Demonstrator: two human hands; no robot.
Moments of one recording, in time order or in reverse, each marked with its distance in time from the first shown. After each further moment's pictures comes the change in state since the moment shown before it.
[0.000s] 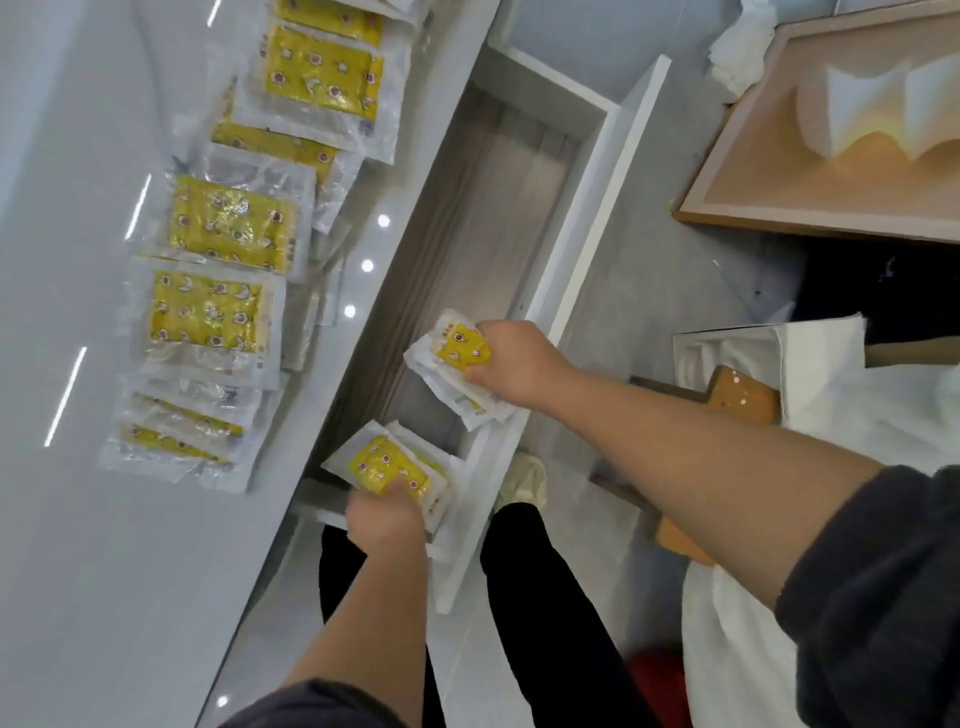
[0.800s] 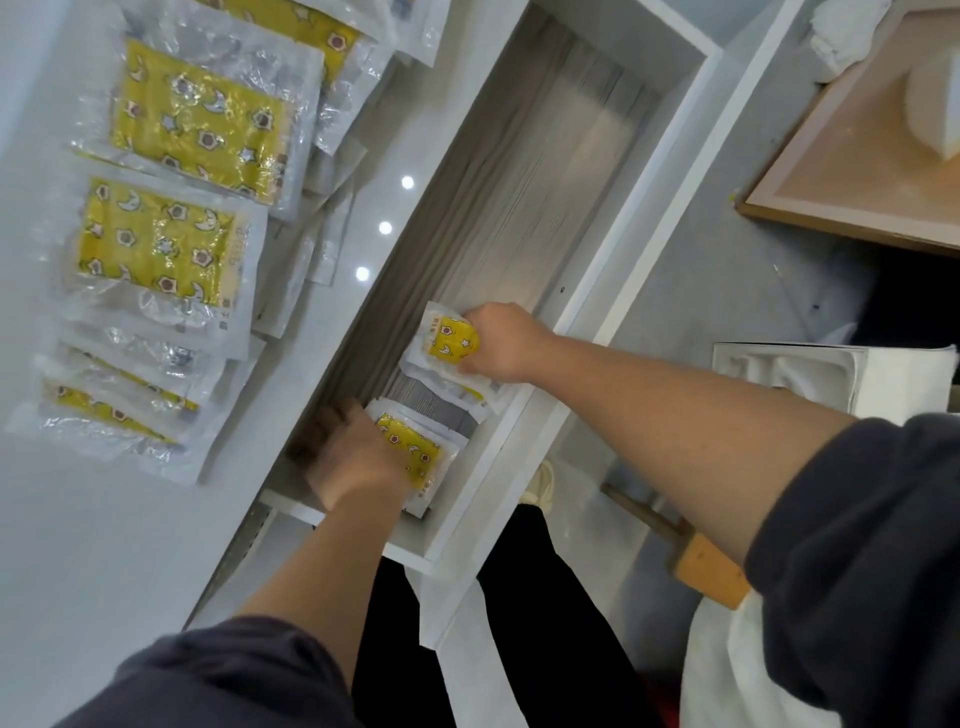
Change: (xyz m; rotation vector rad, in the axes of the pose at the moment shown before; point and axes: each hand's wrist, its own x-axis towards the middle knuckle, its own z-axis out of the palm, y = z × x) left_hand 0.085 0.019 0.025 0.908 0.044 0.353; right_hand 0.083 0.016 0.049 -0.194 -0.212 -0.124
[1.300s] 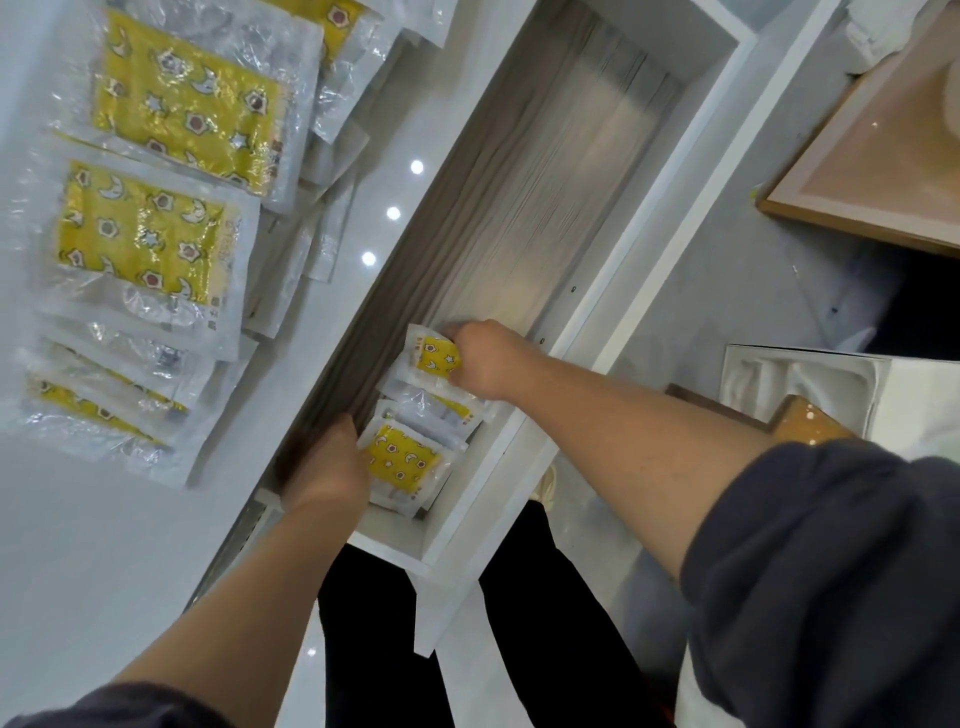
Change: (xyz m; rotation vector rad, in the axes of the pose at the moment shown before) left_hand 0.010 -0.031 -0.009 -0.122 -0.065 0.143; right_hand 0.016 -0.007 0.029 -0.073 -0.037 -0.043
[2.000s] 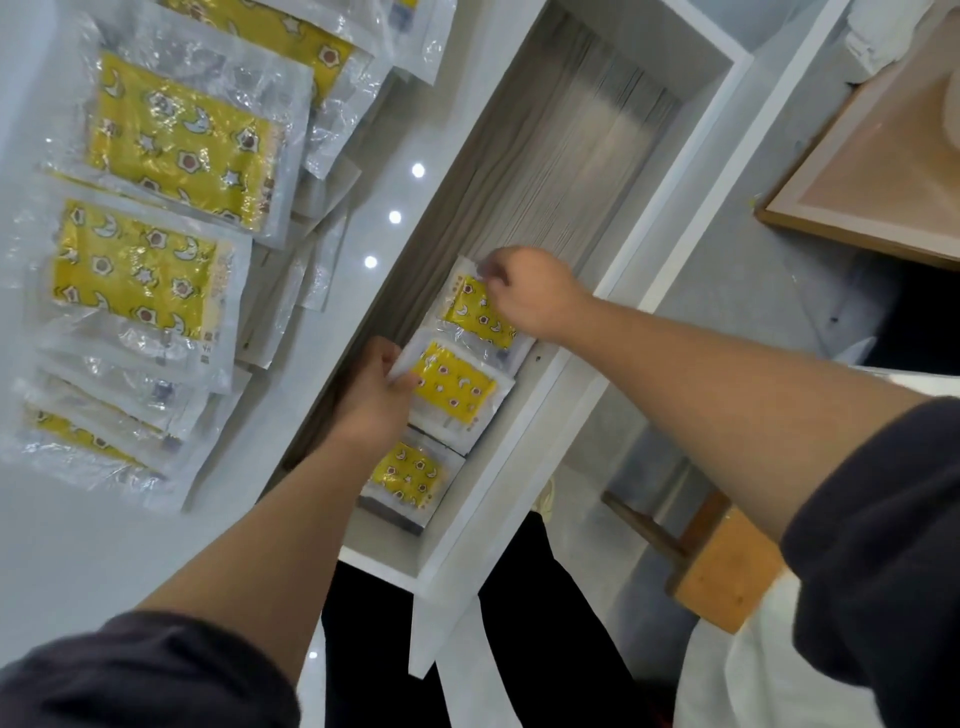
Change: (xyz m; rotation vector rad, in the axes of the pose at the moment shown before) left_hand 0.005 0.081 -0.050 -0.608 -0.117 0.100; right_hand 0.004 0.034 -0.079 0.103 0.274 0.035
